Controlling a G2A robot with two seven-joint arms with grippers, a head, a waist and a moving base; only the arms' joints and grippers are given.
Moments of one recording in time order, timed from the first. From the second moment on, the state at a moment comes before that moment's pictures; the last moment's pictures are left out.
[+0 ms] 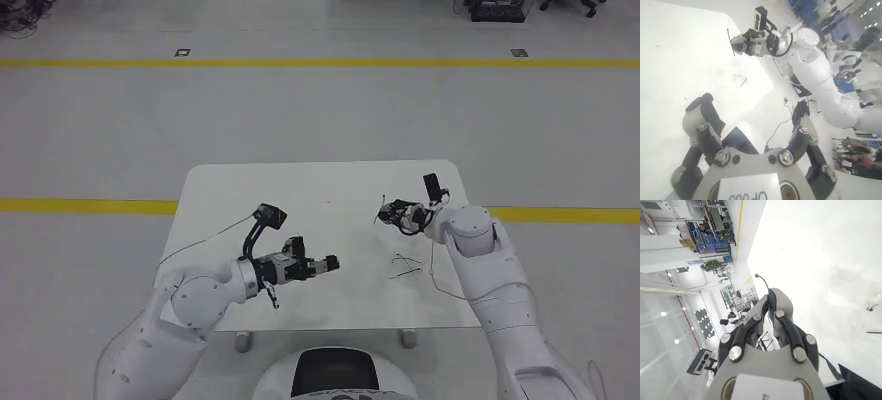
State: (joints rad) left arm 1.59 -1.10 -1.23 -2.00 0.44 -0.11 -0.81; right arm -1.20 -1.34 1.42 -1.19 -0.12 0.34 0.83
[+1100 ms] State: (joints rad) left arm 1.38 -1.10 -0.96 -1.97 1.14 -0.18 -0.97; right arm -1.15 -1.34 1.41 -1.10 -0.05 0.32 0.79
